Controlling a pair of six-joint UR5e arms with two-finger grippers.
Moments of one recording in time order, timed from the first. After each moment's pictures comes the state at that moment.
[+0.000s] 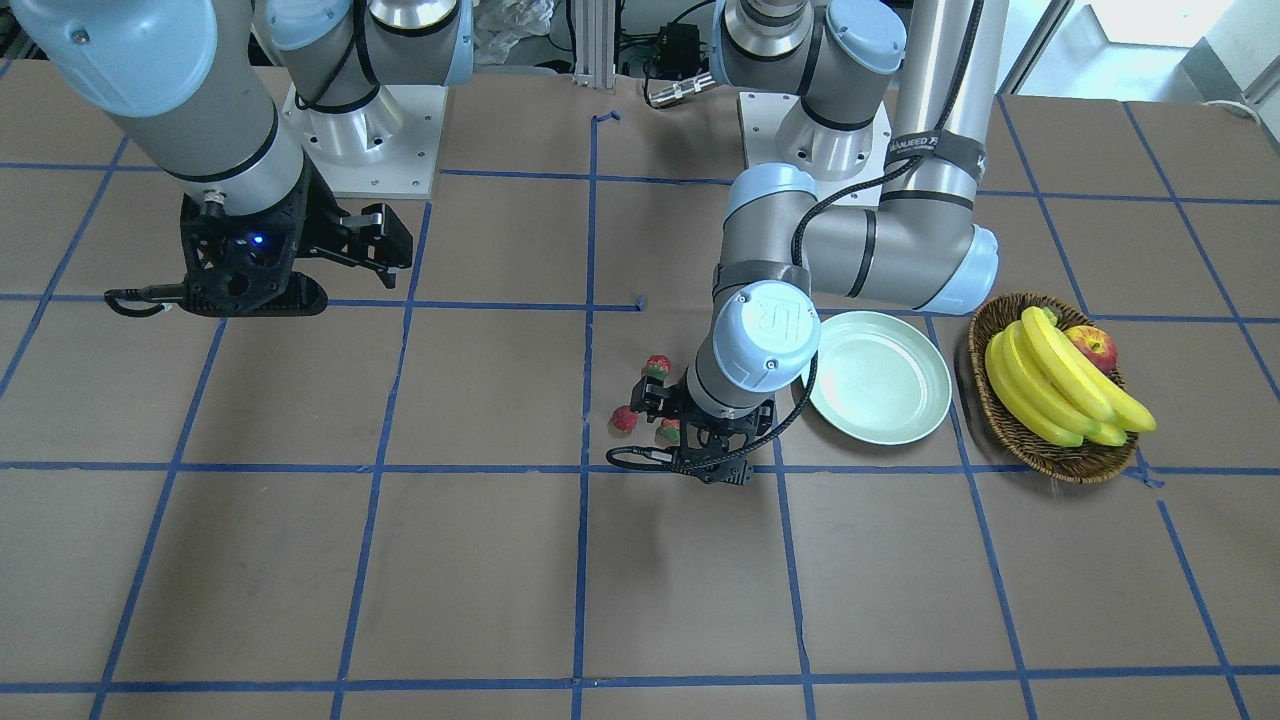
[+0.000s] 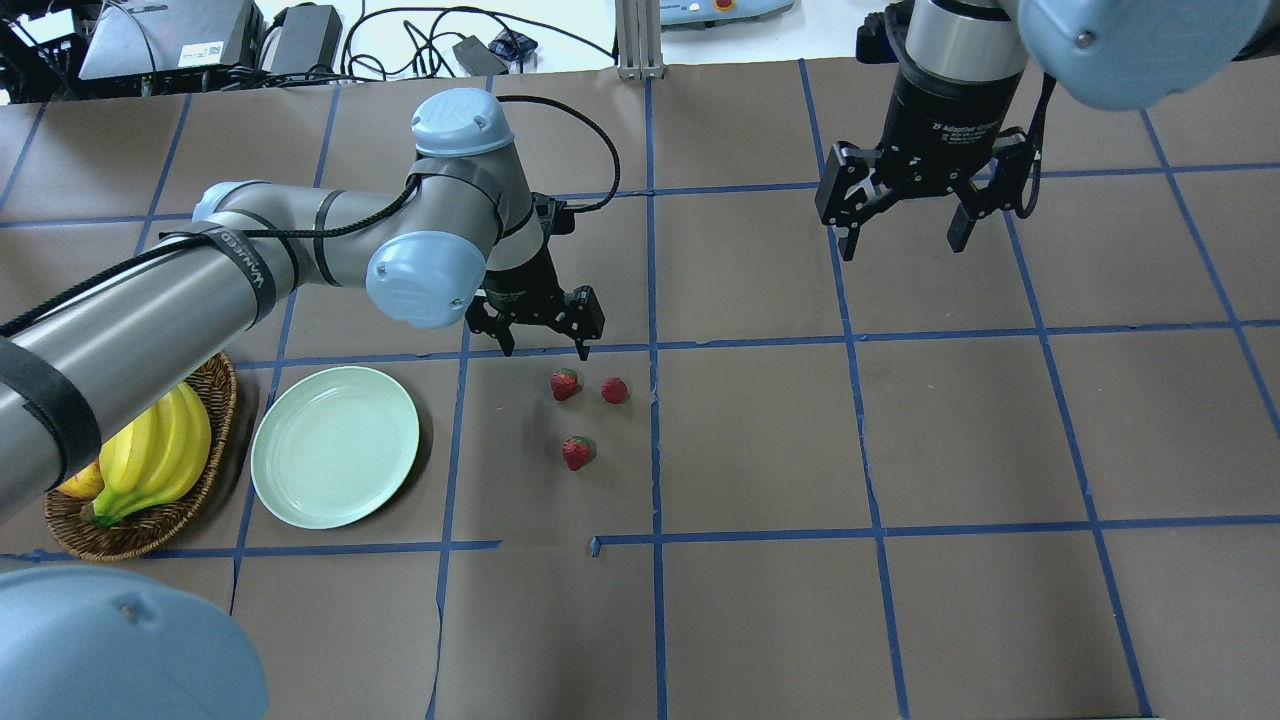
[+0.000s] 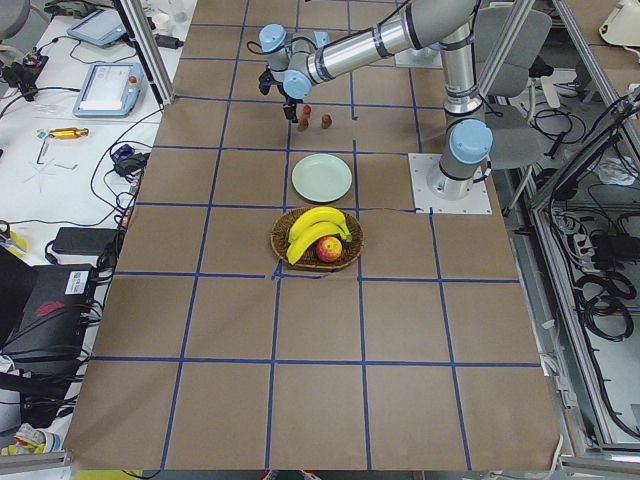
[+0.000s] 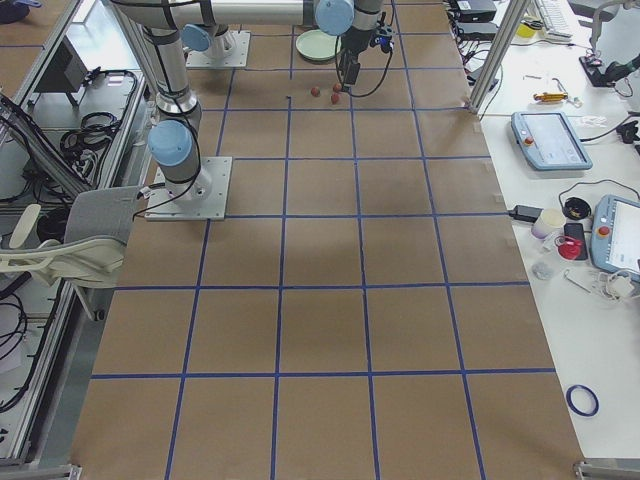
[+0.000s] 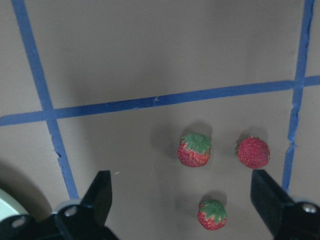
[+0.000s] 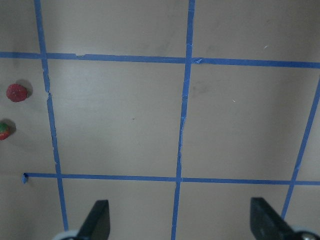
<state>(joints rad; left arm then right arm) -1.75 -2.02 -1.71 -1.19 1.47 0.00 1.62 -1.43 1.46 -1.41 -1.57 0.00</state>
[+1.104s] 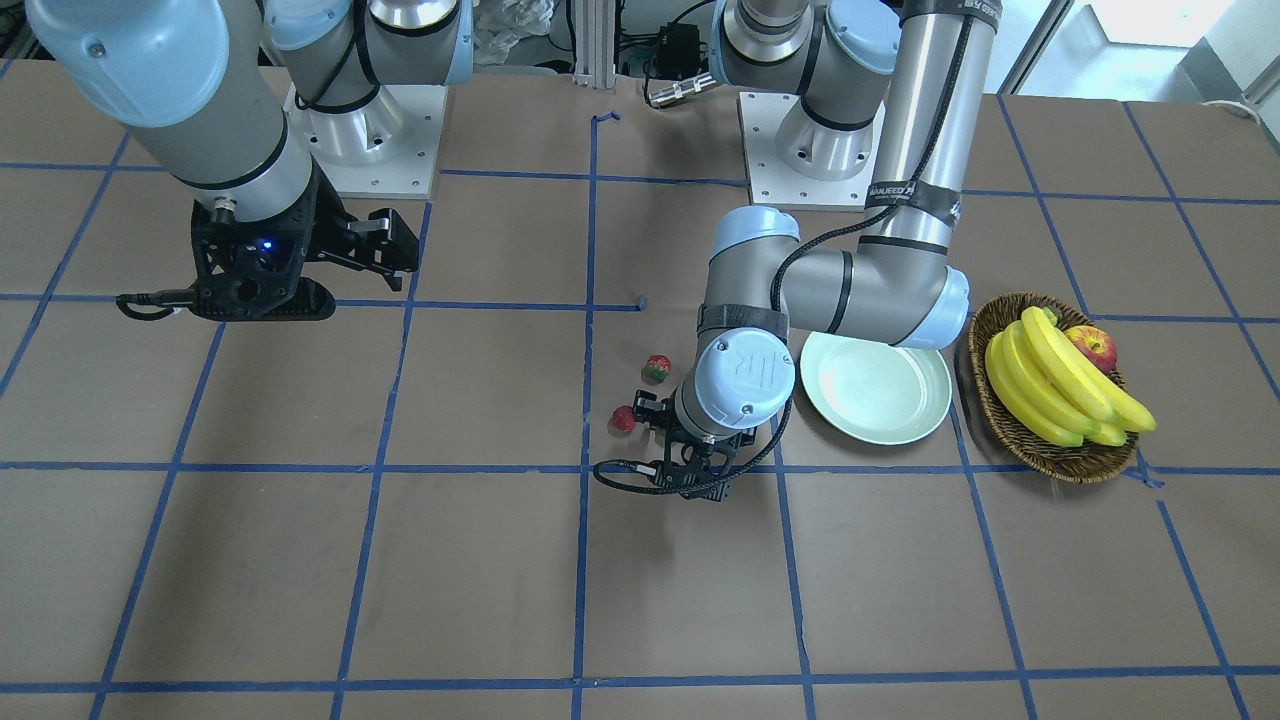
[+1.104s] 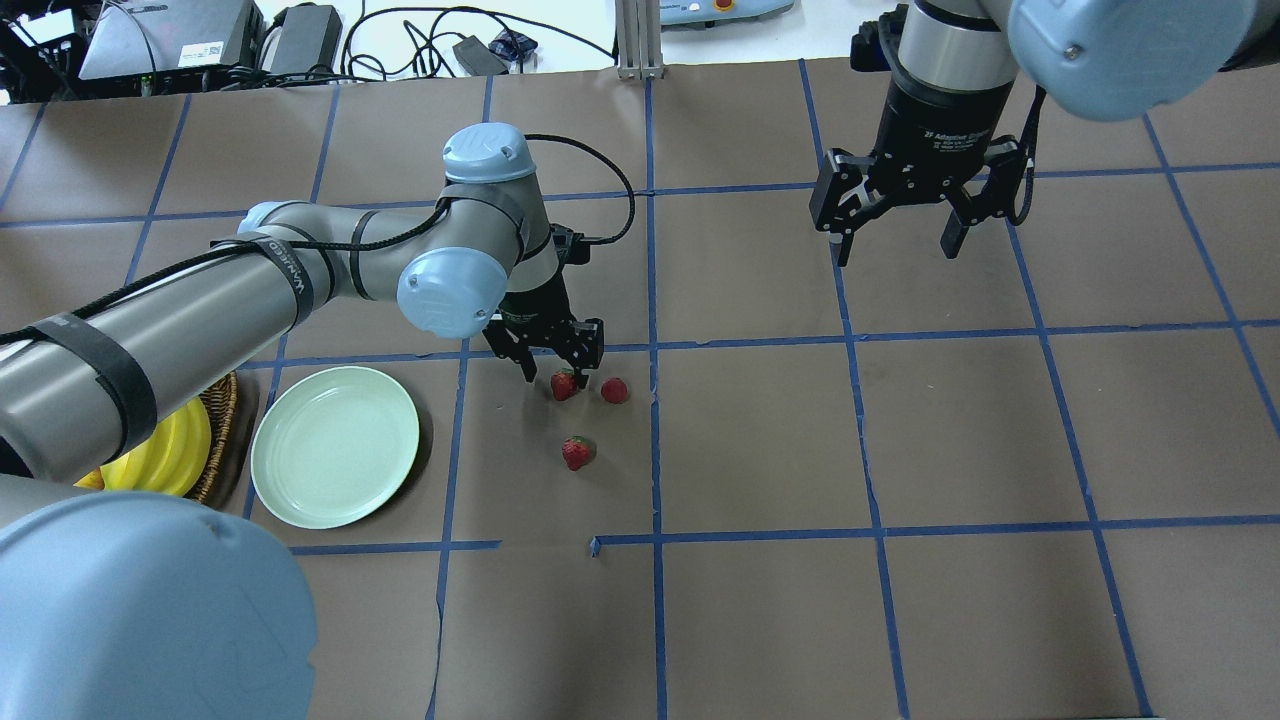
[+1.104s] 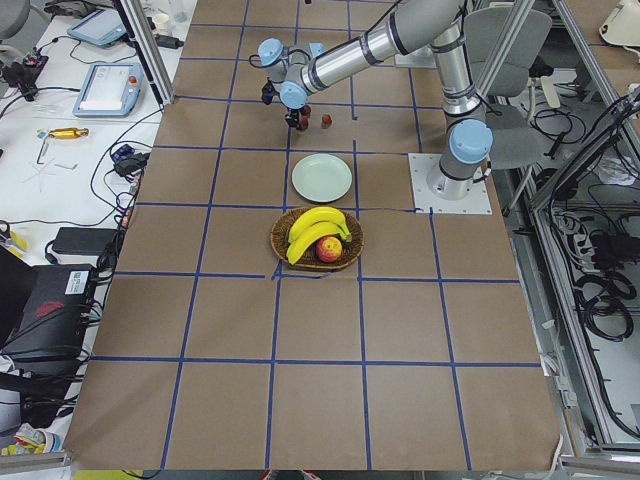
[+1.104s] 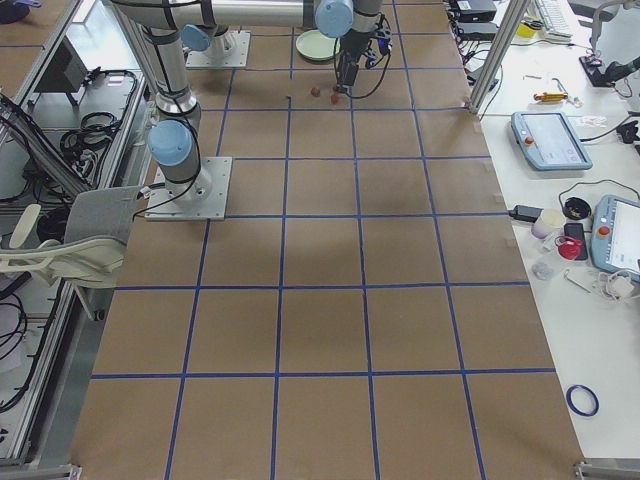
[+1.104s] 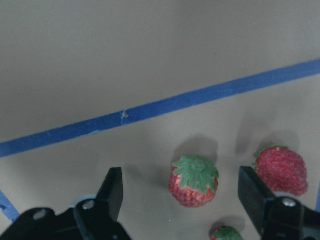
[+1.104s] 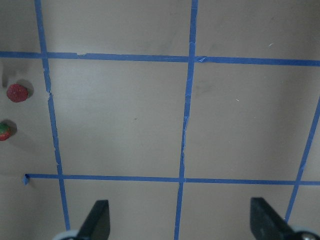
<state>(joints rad) -1.76 -2.08 -1.71 -1.19 1.47 0.06 1.62 -1.43 1.47 -1.42 -1.56 0.01</state>
